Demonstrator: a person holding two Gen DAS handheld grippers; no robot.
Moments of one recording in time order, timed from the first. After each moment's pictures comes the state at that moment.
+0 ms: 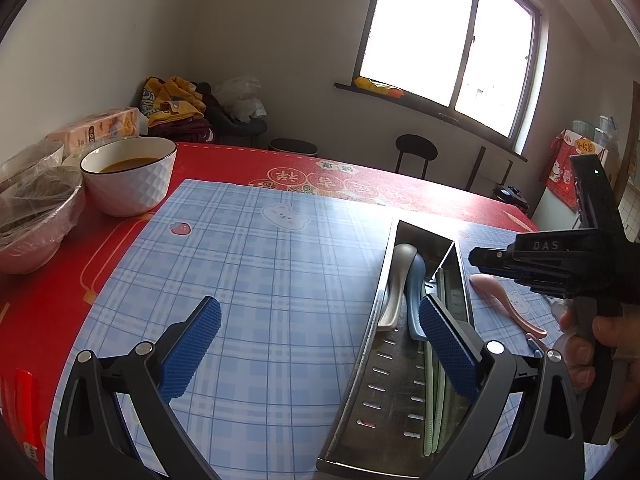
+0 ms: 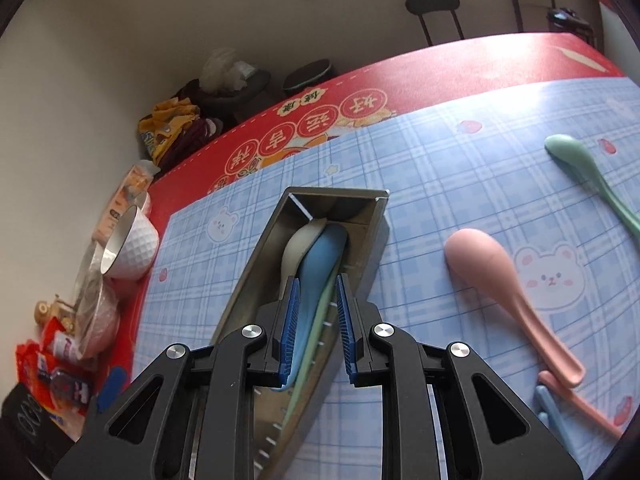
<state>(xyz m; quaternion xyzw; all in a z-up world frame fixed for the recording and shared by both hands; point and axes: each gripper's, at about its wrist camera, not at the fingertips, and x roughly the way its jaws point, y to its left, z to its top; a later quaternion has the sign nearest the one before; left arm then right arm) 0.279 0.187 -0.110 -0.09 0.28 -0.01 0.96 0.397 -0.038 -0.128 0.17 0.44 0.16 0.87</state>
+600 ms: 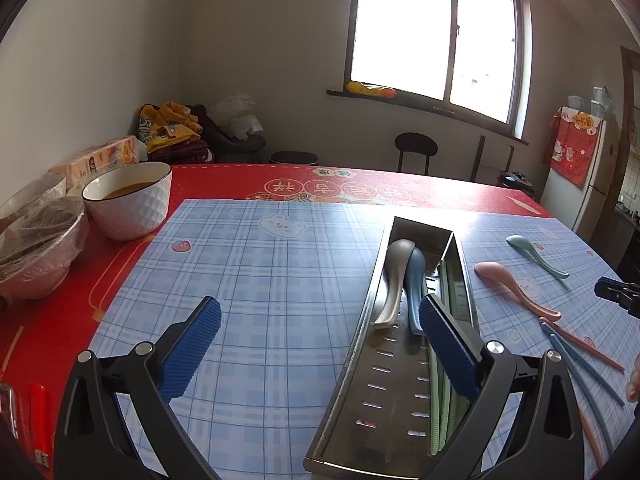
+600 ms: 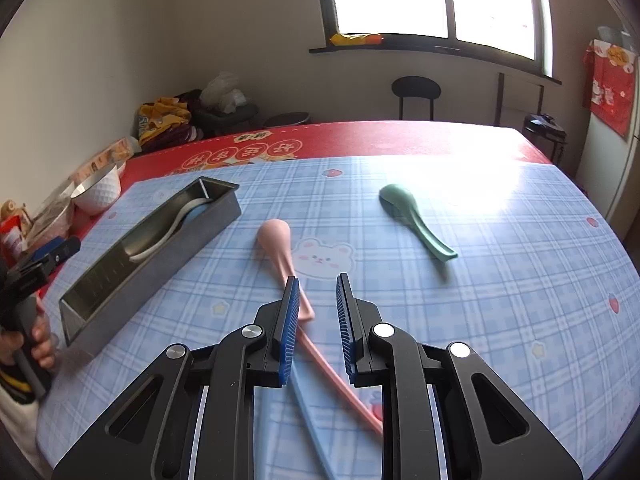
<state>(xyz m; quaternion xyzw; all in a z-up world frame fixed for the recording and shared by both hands) 0.273 0.163 -0.110 -0.03 0.26 0.01 0.97 0.289 -0.191 -0.129 0.03 0.34 0.13 0.93</state>
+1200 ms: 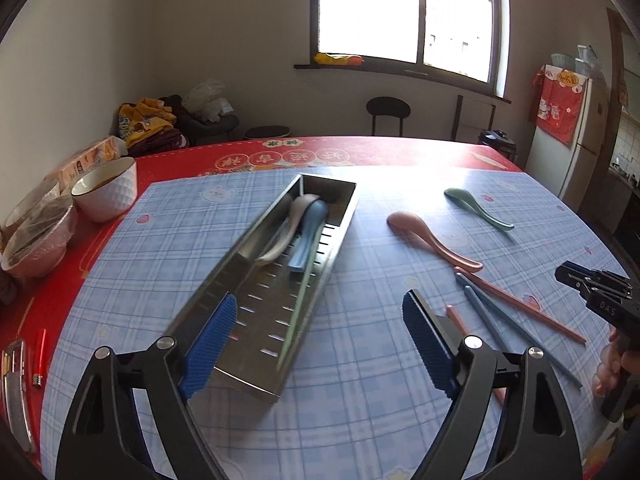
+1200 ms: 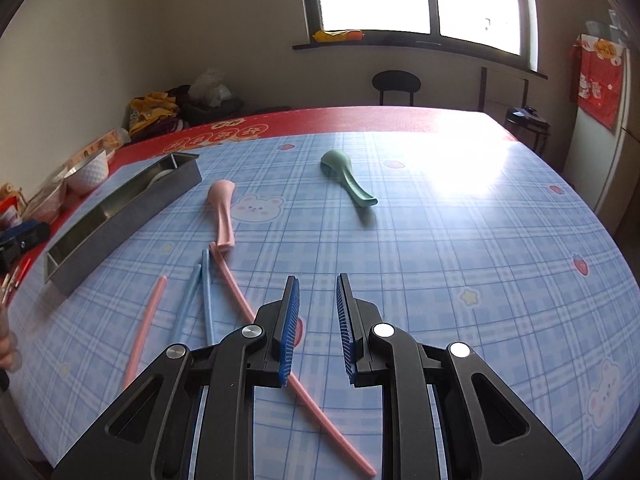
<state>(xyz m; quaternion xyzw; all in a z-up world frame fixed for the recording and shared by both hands) 0.220 0.042 -0.096 0.00 0.33 -0.02 0.95 0.258 -0.254 -0.156 0.04 0.34 0.13 0.93</state>
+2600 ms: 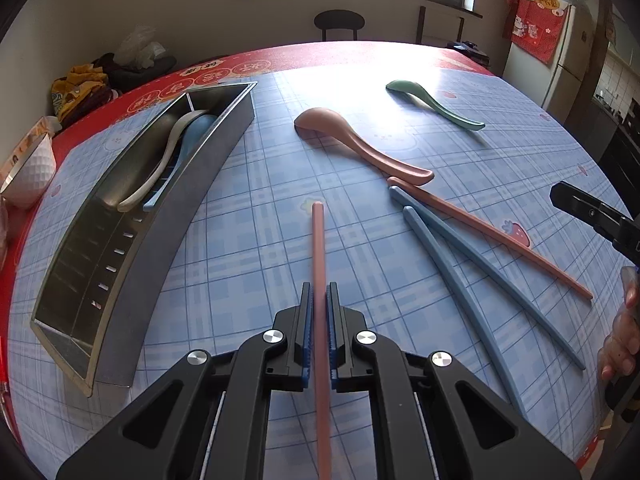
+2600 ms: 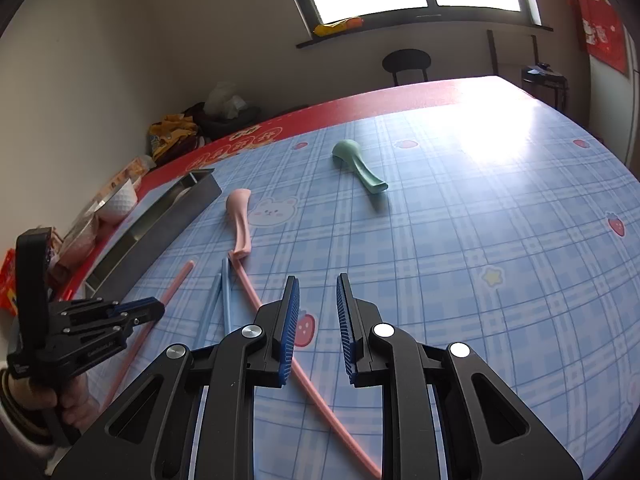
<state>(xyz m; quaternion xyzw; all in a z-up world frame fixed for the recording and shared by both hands) 0.269 -0.037 -0.160 0.06 0.45 -0.07 0.89 0.269 -0.273 -0.165 0.12 0.36 0.18 0.91</state>
